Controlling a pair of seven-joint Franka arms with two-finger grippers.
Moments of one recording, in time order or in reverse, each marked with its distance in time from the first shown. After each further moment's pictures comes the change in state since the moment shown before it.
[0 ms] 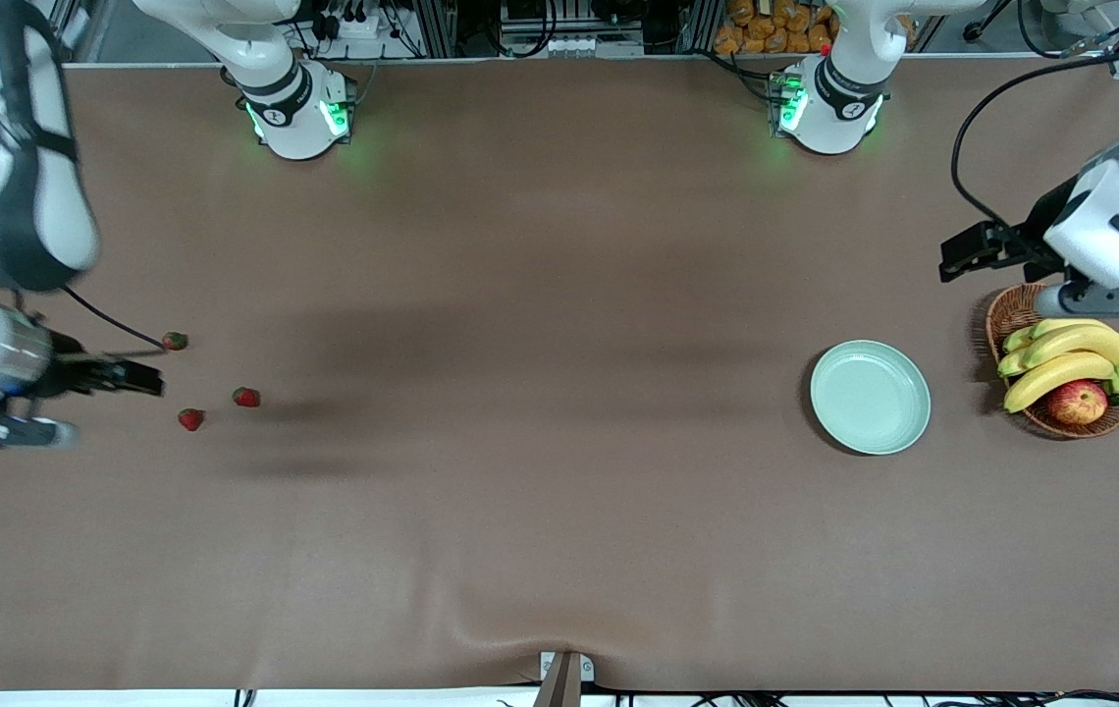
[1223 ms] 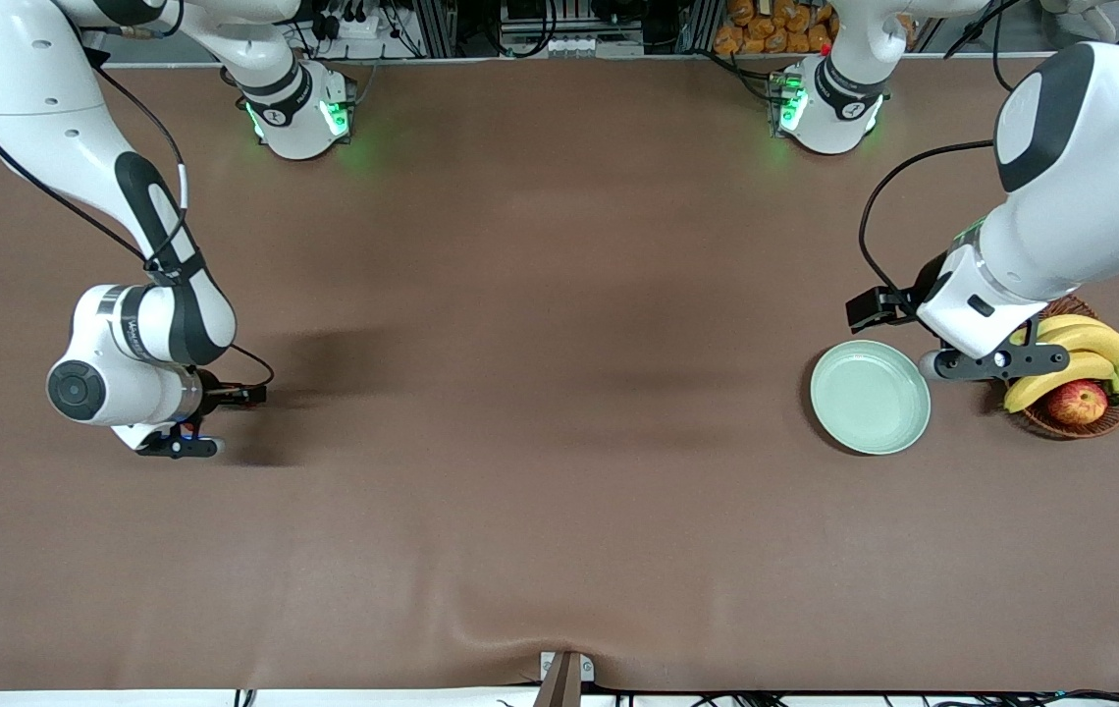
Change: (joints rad) left arm -0.082 0.109 -0.036 -0.005 0.000 0.117 -0.170; right arm 0.005 0.244 0.008 -0.187 0.002 0.239 0.002
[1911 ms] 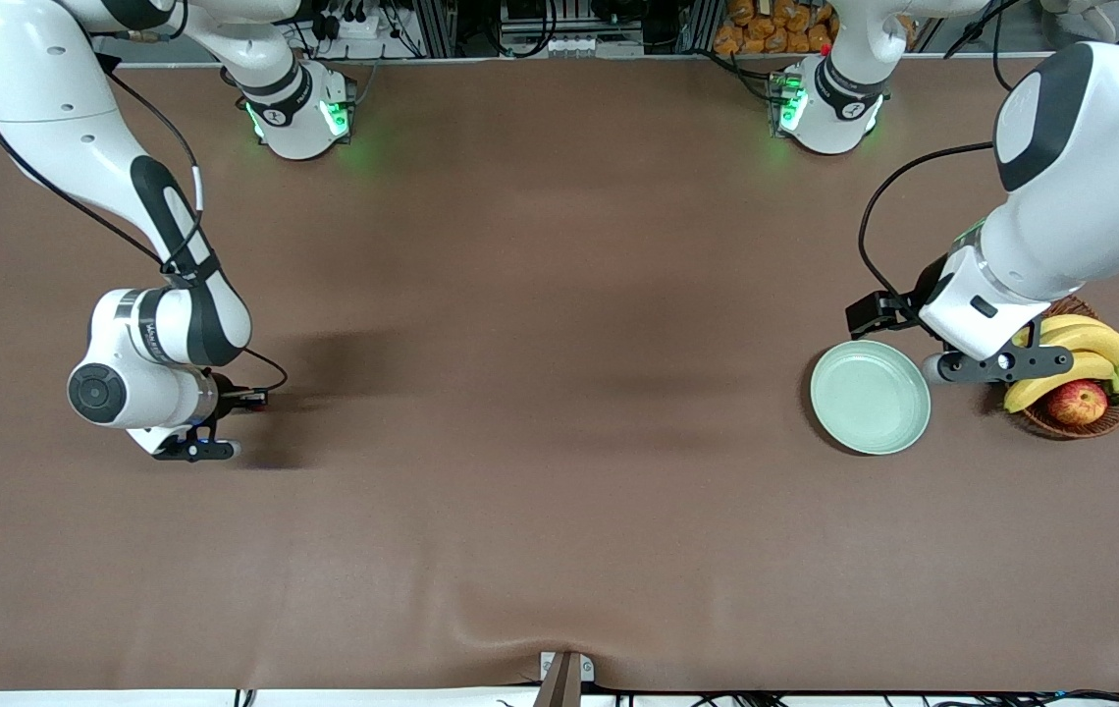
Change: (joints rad) left arm 0.001 0.000 0.000 0.000 0.000 0.035 -0.006; right arm 0.044 0.006 0.011 0.038 0.025 0.027 0.000
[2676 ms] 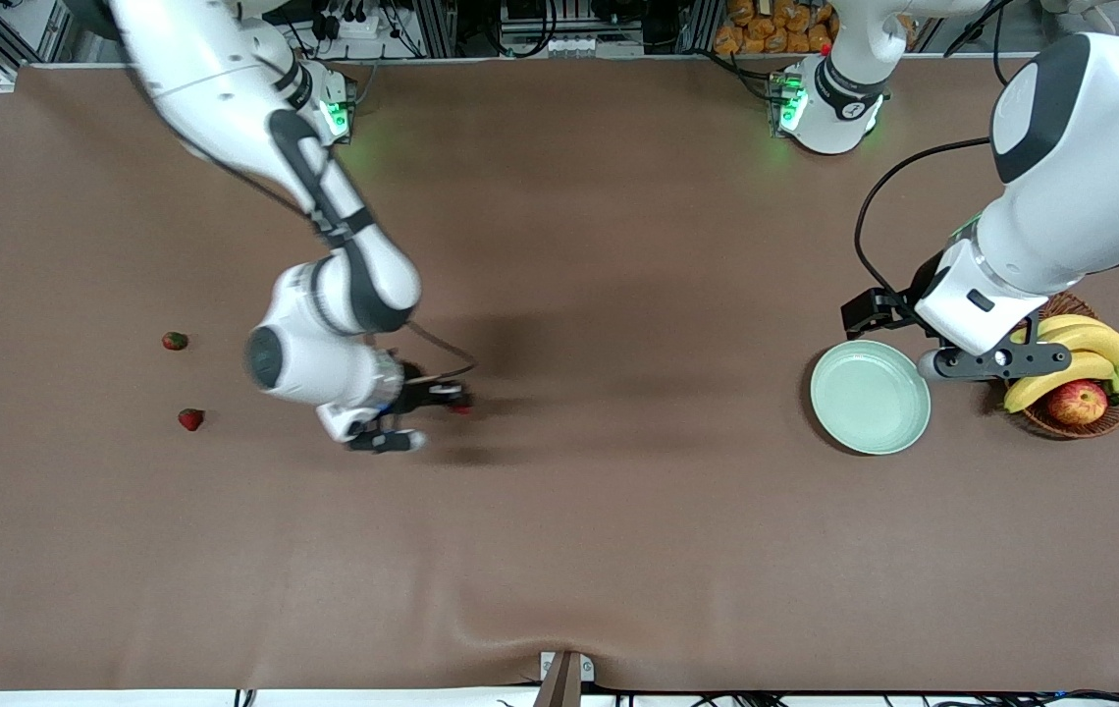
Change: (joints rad) left arm 0.000 -0.003 -0.017 0.008 0.000 0.008 0.000; right arm 0.465 0.039 0.013 0.101 0.721 0.174 0.043
